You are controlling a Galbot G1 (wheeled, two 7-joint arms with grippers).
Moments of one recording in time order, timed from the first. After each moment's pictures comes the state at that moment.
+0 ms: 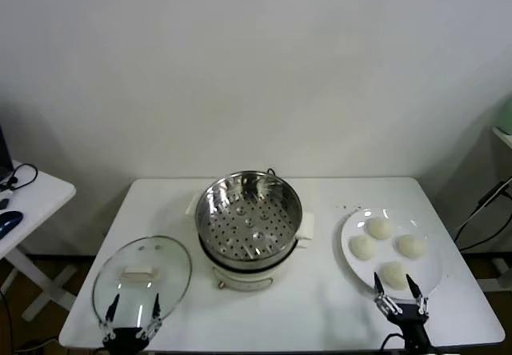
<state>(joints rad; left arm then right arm) 1.84 -1.60 -0.72 -1.94 0.06 -0.26 0.04 -1.56 1.14 0.61 1.85 0.50 0.06 0.05</state>
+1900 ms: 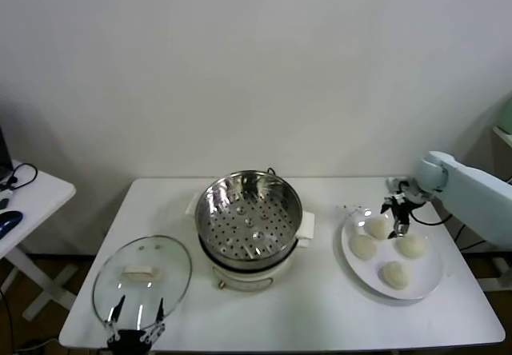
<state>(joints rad) 1.82 -1.57 -0.72 -1.87 0.11 -0.30 0.05 0.16 0.82 -1.04 0.82 0.06 -0.09 -1.09</state>
